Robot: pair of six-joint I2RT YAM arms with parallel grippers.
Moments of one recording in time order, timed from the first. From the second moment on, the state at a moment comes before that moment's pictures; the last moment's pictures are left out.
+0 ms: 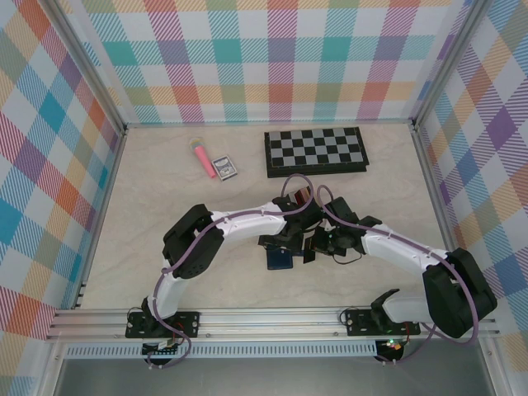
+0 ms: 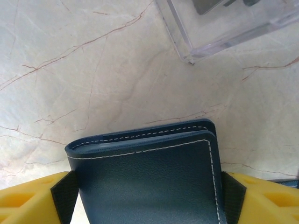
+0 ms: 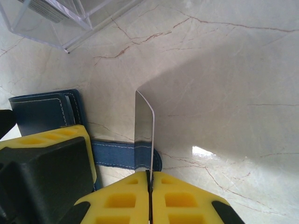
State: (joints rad) left arm -1.03 2.09 1.57 -0.99 -0.21 -0.83; right arm 0.56 1.29 0.63 -0.49 -0.22 0.74
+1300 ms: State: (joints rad) left arm -0.90 1.61 0.97 -0.60 -0.06 -0.87; right arm 0.56 1.15 0.65 -0.51 -0.21 0.74
